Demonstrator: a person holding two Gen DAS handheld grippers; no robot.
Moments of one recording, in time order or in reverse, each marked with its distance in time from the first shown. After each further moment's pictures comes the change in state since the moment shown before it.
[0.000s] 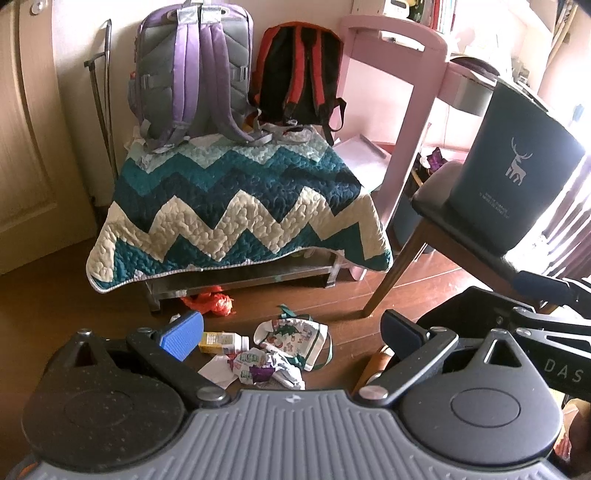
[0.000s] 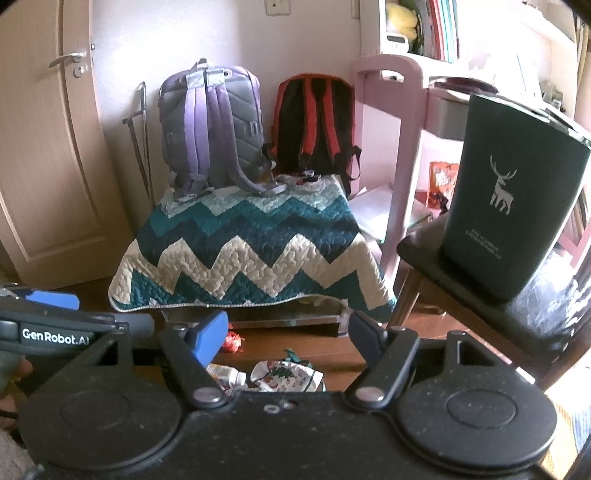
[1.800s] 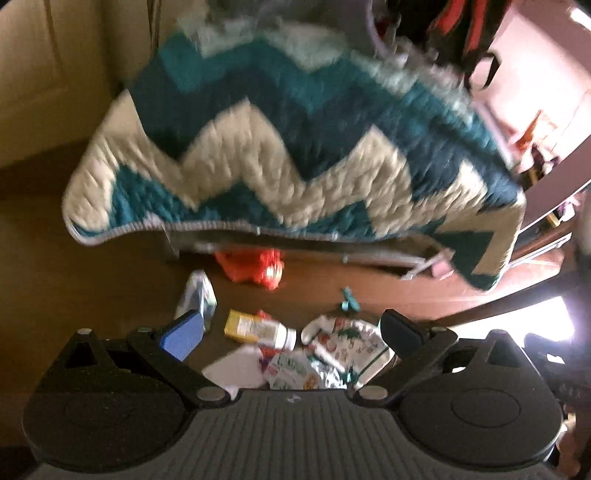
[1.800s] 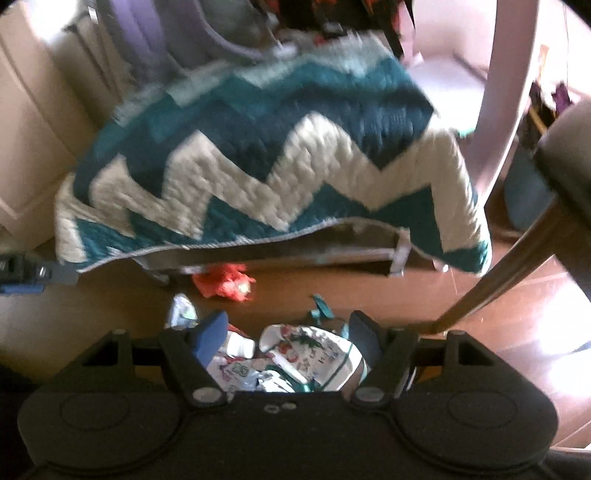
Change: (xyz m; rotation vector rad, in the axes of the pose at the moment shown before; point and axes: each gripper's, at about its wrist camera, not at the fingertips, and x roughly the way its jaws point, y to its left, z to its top) left arm 0.269 0.156 0.051 -0.293 0.332 0.071; right arm 0.336 -0.033 -0.007 0.057 0.454 0.133
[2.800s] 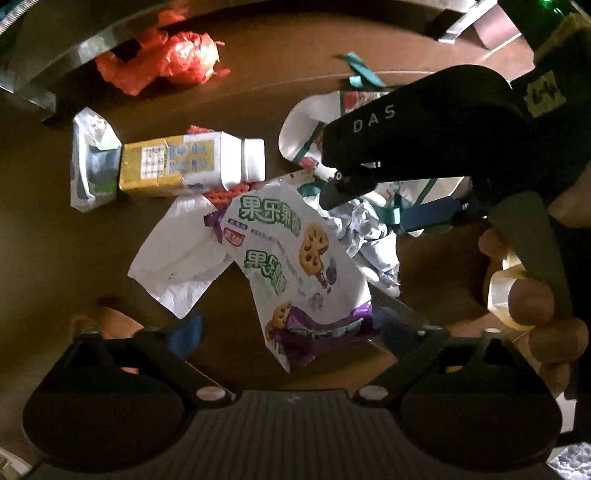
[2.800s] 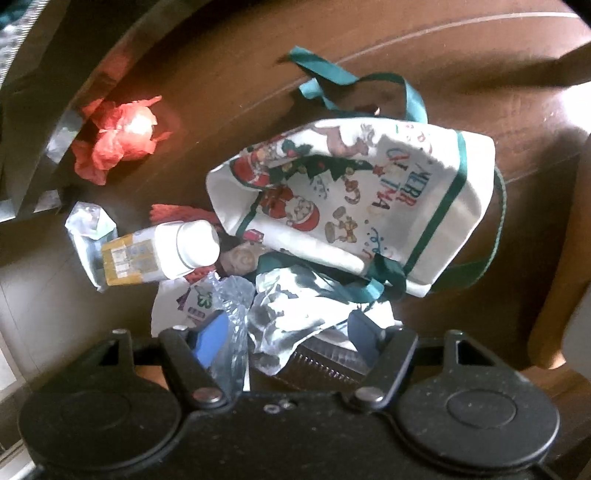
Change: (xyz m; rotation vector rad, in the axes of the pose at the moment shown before) left arm 0.262 -0.043 -0.117 0.246 0.529 0.084; right arm 0.310 -0.016 -0.085 0.458 0.665 0.077
